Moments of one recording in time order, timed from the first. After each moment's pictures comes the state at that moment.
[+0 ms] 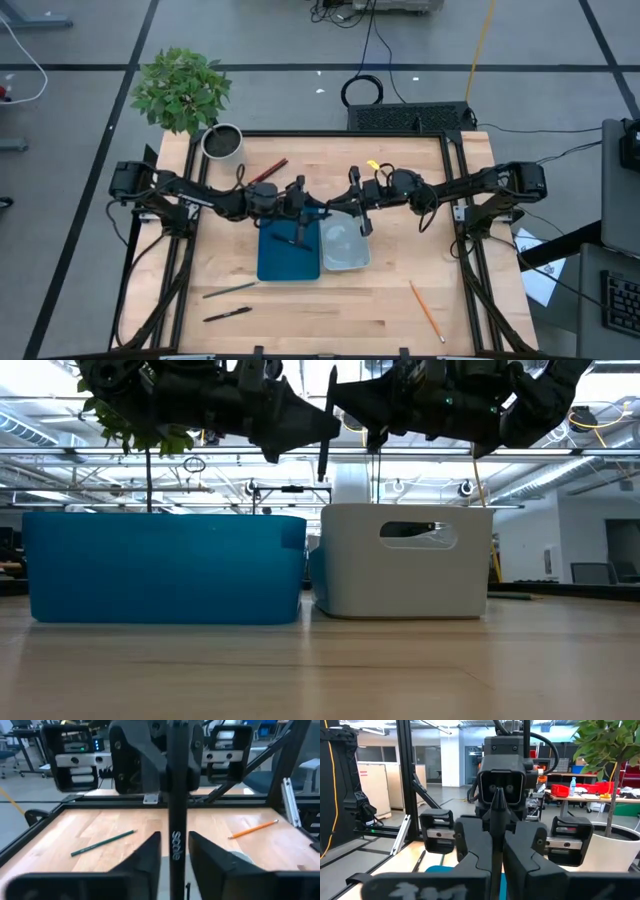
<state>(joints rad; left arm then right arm) 0.00 1.54 0.72 0.70 0.00 0.02 -0.12 1.54 0.62 1.04 -0.32 0.02</state>
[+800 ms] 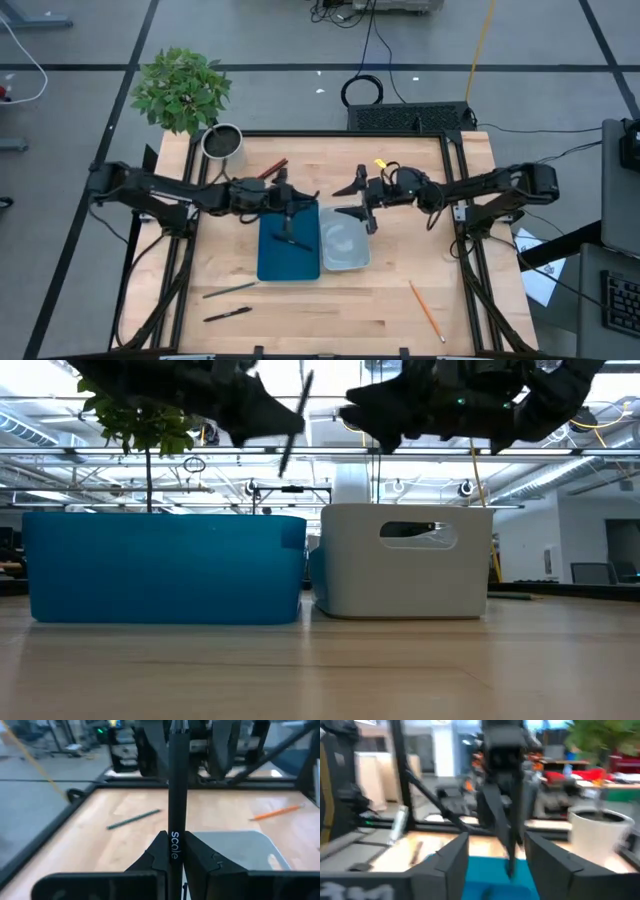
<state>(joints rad) -0.01 1.31 0.70 0.38 -0.14 0.02 -0.13 1.42 0.57 0.90 -0.29 0.01</state>
